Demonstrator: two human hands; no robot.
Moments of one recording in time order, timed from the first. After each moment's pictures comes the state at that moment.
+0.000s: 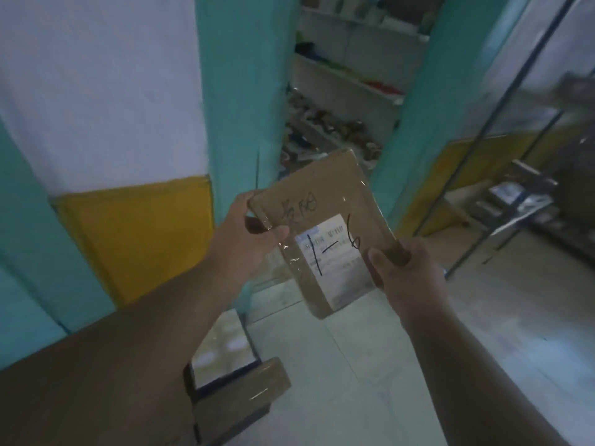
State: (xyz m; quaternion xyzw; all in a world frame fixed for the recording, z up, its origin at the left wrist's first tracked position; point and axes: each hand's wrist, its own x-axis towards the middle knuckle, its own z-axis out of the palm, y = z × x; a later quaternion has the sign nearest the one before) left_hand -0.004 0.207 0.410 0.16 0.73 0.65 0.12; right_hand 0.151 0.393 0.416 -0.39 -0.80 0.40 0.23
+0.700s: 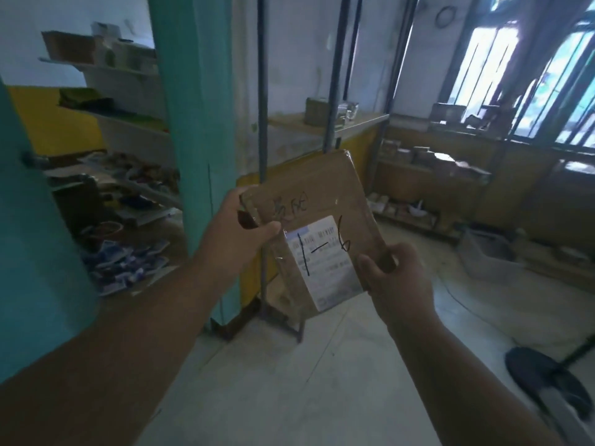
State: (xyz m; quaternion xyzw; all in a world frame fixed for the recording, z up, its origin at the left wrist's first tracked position) left_hand 0.147 0.775 0.489 0.41 0.65 0.62 0.16; right_hand 0.367 0.857 0.465 -0.52 -0.67 0.33 0.42
